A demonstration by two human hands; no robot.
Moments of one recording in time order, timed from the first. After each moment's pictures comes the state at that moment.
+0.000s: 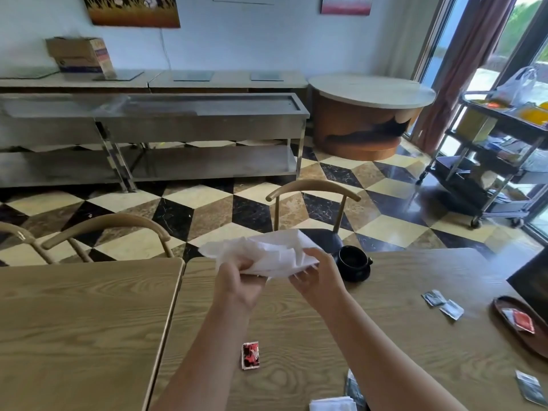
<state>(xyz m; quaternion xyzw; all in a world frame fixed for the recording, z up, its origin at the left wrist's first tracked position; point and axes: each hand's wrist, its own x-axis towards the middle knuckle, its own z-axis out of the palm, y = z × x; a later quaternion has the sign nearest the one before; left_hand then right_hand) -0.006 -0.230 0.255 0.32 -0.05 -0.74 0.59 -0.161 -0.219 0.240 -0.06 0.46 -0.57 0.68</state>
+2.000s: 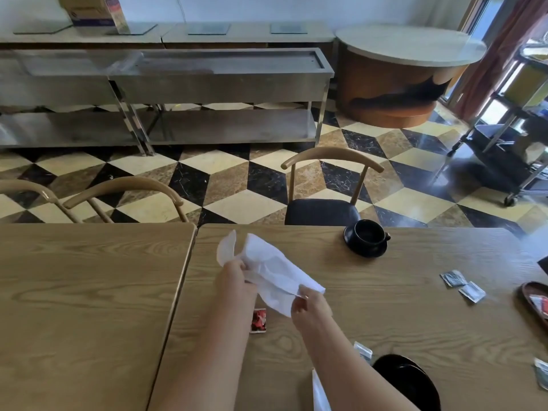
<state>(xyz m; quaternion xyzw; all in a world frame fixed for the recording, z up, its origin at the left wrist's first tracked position) 0.001 -0.210 0.183 0.55 -0.02 -0.60 0.58 -0.128 -0.175 0.143 0.20 0.56 -0.51 0.62</state>
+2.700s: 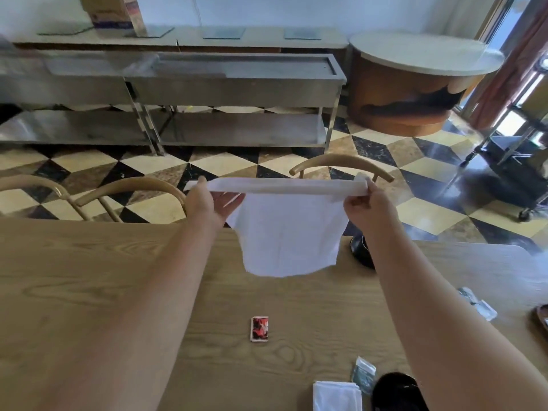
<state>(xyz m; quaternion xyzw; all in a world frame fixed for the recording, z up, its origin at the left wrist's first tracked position) 0.071 -0.330 0.269 0.47 -0.11 -0.58 0.66 -0.230 -0.332 0.282 0.08 0.35 -0.68 0.64</state>
